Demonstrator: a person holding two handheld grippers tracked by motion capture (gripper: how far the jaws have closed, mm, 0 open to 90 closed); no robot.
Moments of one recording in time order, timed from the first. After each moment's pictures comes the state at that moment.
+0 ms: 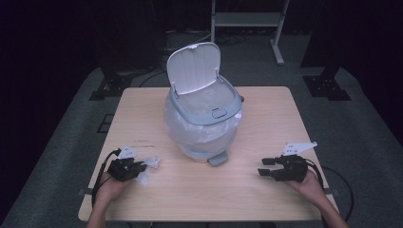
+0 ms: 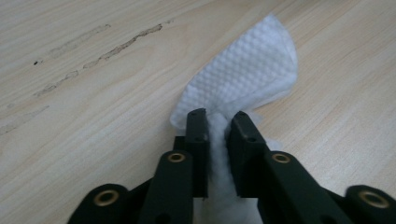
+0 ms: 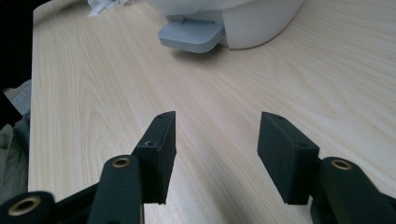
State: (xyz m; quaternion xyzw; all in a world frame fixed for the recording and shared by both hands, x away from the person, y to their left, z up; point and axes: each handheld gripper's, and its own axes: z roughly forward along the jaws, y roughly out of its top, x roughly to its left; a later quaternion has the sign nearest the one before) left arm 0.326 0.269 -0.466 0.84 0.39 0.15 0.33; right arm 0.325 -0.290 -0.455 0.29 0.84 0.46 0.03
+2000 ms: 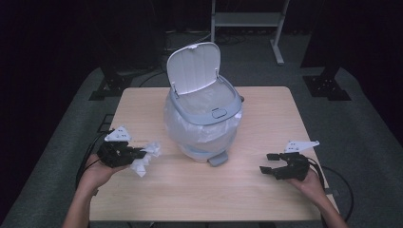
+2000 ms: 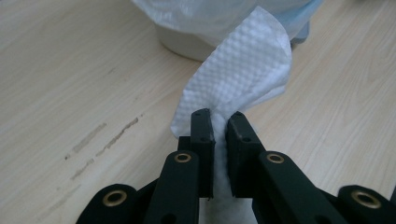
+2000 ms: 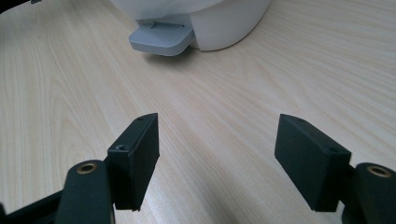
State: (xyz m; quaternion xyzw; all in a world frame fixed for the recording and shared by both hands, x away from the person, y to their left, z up) left arm 0.320 0.254 -0.351 0.87 0.31 0.13 0.35; right arm 0.329 -0.296 -0.454 0.32 0.83 0.46 0.06
